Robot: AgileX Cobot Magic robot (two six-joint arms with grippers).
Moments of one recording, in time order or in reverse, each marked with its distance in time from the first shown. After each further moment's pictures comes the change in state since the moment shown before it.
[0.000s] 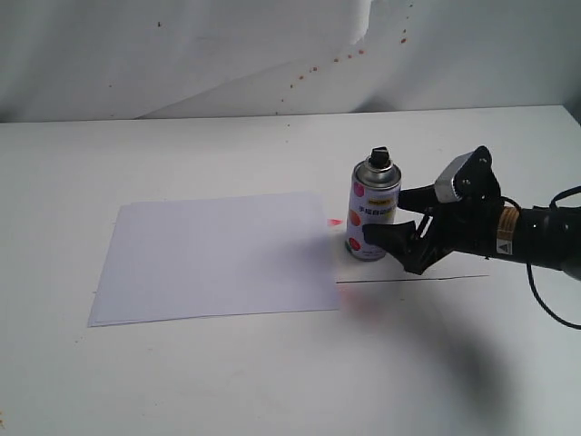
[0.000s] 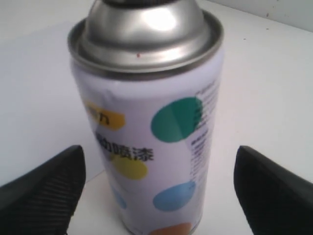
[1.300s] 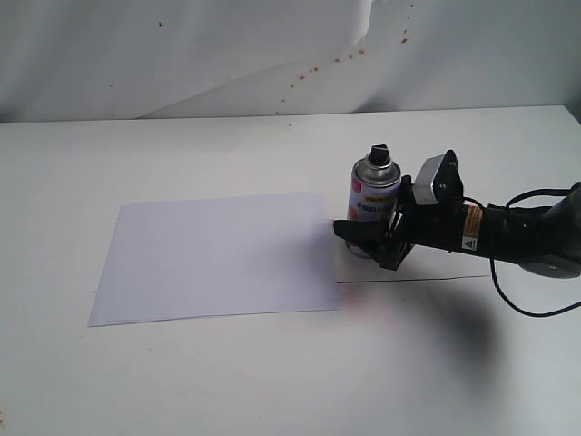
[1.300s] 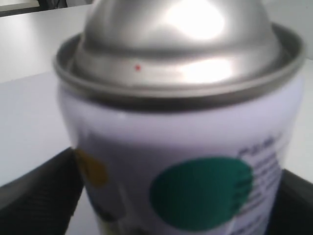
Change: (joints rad) left arm 0.000 0.000 0.000 0.000 0.000 0.000; right arm 0.037 0.223 -0.212 -0.060 -0.208 -0.007
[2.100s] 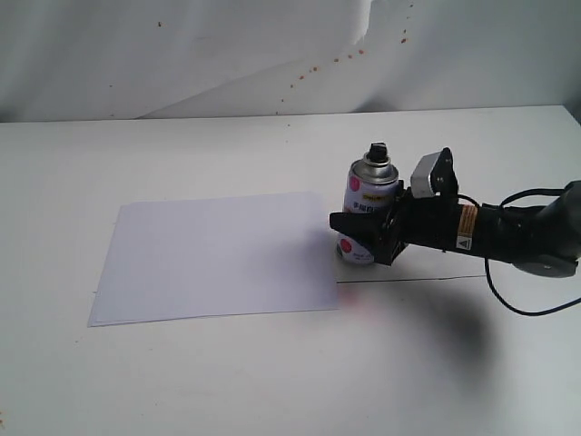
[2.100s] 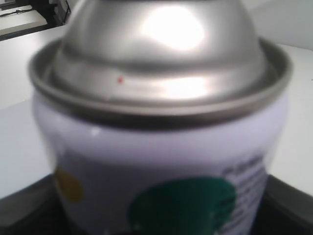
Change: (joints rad) left arm 0.000 0.000 0.000 0.000 0.000 0.000; right arm 0.019 0.000 -0.002 0.003 -0.015 0.106
